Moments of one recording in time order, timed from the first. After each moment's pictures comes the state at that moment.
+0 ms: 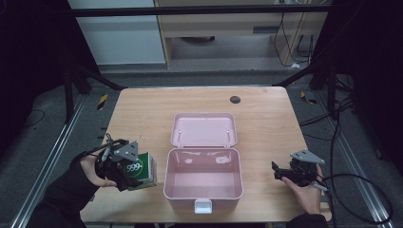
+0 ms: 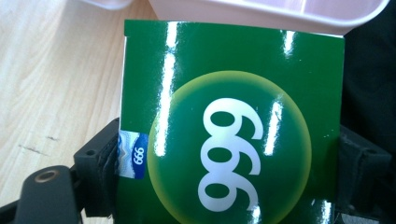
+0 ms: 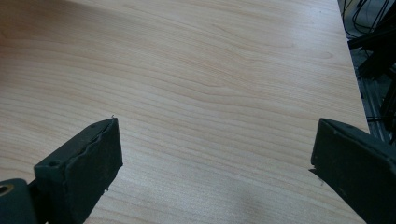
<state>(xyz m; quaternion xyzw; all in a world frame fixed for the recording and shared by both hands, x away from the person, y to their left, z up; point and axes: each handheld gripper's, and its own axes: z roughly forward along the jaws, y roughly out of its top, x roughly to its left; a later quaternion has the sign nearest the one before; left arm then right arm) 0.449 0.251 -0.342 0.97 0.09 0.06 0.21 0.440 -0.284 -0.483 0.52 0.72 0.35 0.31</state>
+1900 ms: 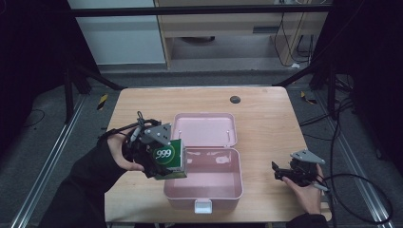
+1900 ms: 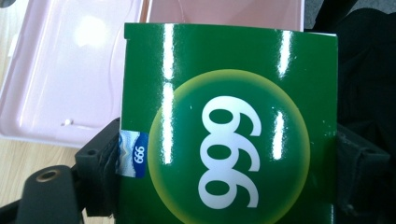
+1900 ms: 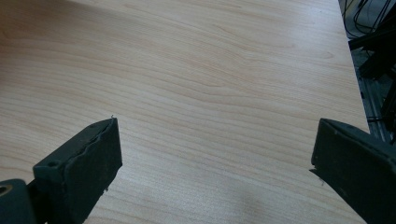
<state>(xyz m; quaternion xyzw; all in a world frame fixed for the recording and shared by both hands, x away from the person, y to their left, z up) 0.456 0.158 -0.279 0.97 0.02 0.04 0.24 0.440 -0.285 -0.483 0.52 0.72 0.35 0.30</state>
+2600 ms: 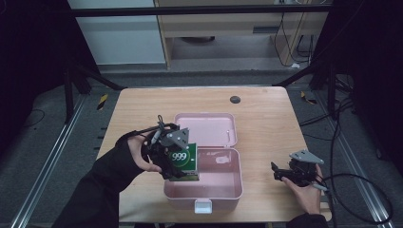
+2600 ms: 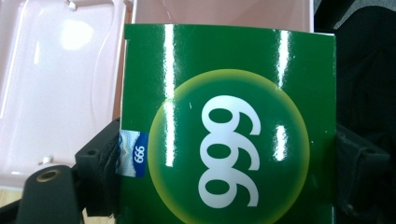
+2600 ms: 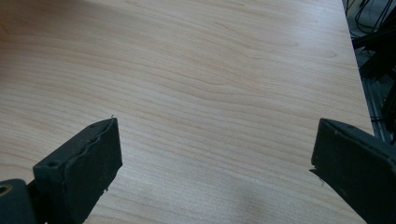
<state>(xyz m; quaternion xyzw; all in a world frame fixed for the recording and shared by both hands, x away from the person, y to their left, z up) 0.464 0.124 -0.300 0.97 -0.01 0.03 0.23 0.441 -0.283 -0.484 0.52 0.72 0.35 0.30</state>
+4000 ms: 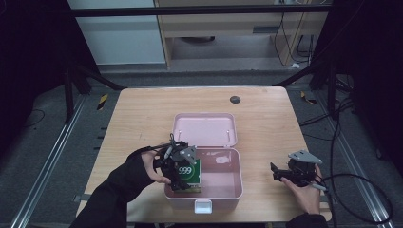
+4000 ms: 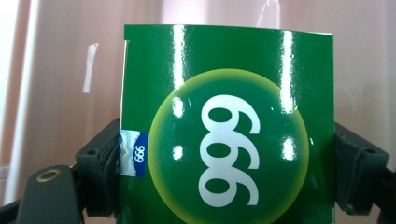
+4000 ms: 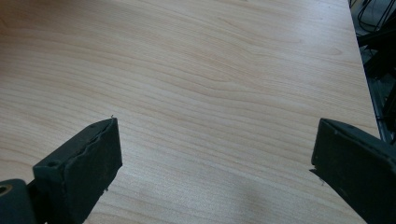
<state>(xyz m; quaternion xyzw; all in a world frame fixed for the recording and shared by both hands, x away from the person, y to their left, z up) 0.469 0.113 -0.379 0.98 0.00 -0.01 0.19 0.441 -0.281 -0.486 0.52 0.72 0.34 0.30</state>
